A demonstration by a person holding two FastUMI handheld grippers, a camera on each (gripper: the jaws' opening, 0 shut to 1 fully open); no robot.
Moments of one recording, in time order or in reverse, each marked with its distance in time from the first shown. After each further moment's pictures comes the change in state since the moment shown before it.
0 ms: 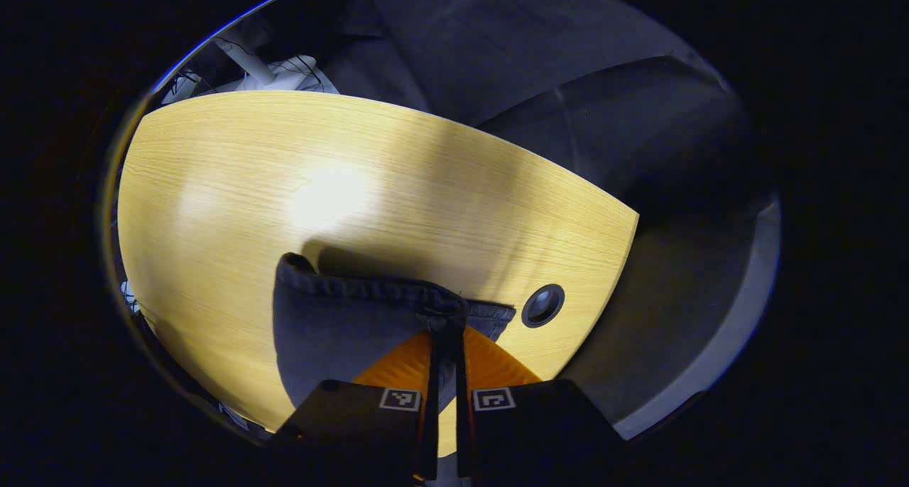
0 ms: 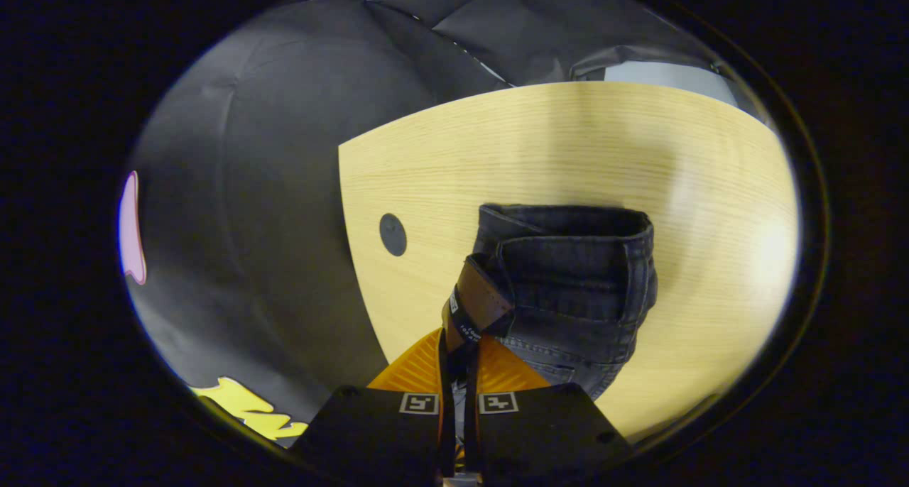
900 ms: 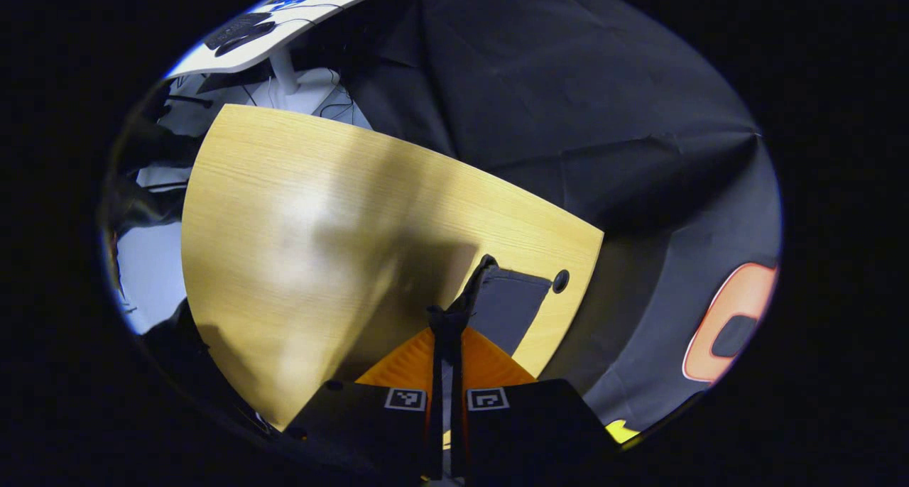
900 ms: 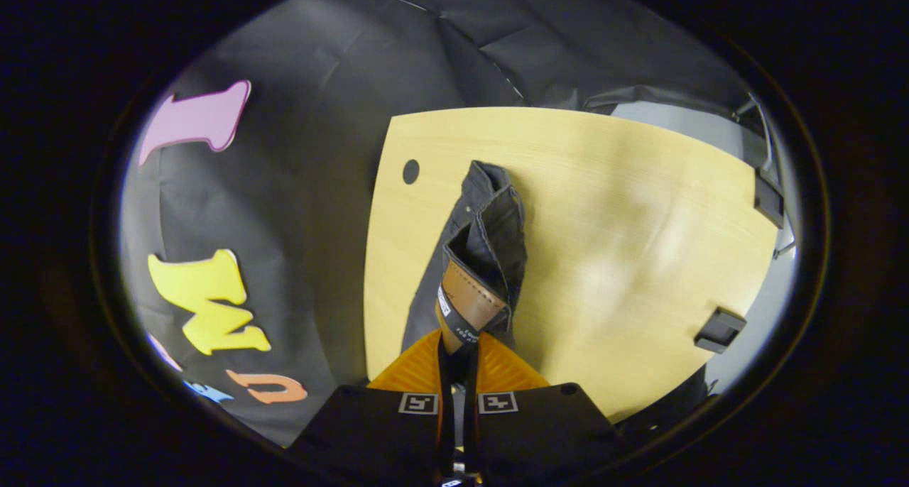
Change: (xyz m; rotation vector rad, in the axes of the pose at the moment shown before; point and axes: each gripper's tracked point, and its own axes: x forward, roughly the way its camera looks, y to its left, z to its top) left arm -0.174 0.152 0.010 -0.007 -0.090 -0.095; right arm -0.165 -0.063 -0.103 -0.225 -0.004 0.029
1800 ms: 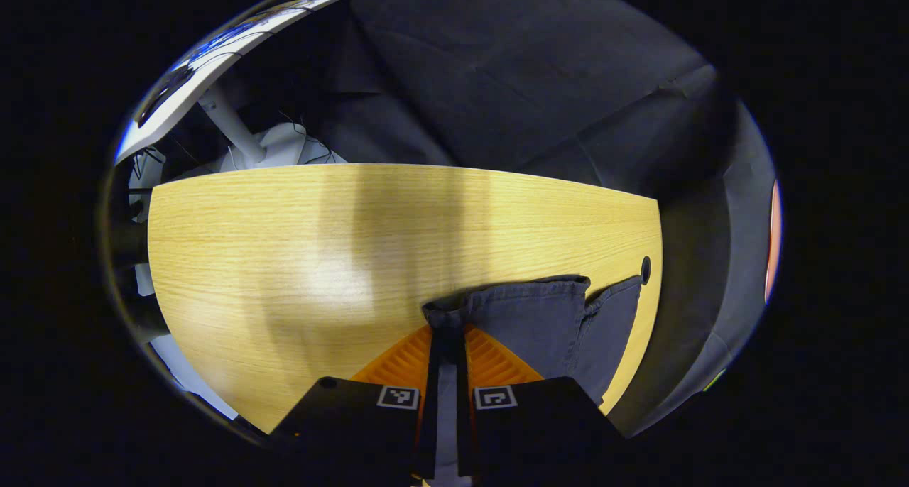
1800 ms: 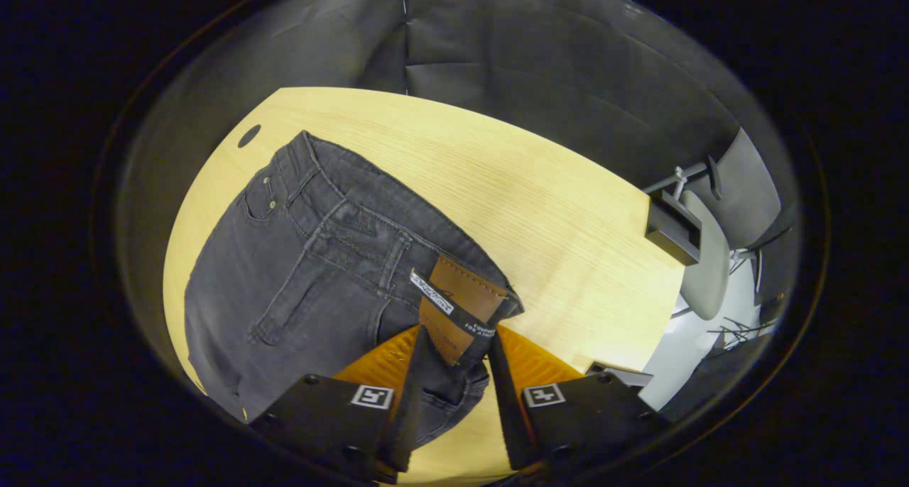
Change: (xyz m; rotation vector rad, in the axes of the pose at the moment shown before) left arm 0.092 0.107 0.061 0.354 -0.087 0.049; right arm 0.044 -0.221 0.009 -0.275 -0.323 -0.679
